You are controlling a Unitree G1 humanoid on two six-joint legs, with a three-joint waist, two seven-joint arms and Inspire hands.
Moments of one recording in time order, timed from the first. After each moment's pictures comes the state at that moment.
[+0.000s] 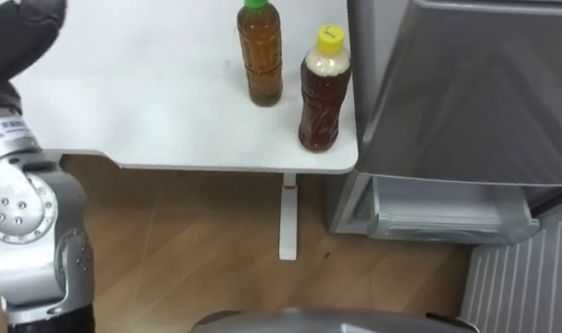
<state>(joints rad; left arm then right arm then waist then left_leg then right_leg) 0.10 0.21 0.20 -0.45 -0.28 -0.15 0.27 0.10 -0.27 -0.01 1.29 -0.16 -0.01 0.12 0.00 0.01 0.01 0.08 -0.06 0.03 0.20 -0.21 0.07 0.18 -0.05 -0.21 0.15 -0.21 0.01</state>
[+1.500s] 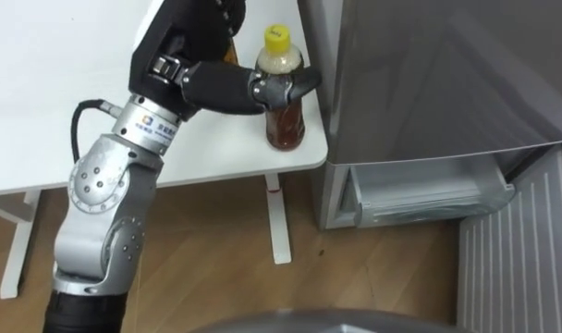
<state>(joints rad) 0.07 0.24 -0.06 -0.39 -0.40 0.02 -0.32 0.05 -0.29 0.05 1.37 -0.33 0.07 0.12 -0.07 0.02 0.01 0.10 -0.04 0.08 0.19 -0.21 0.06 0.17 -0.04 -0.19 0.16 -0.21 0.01</state>
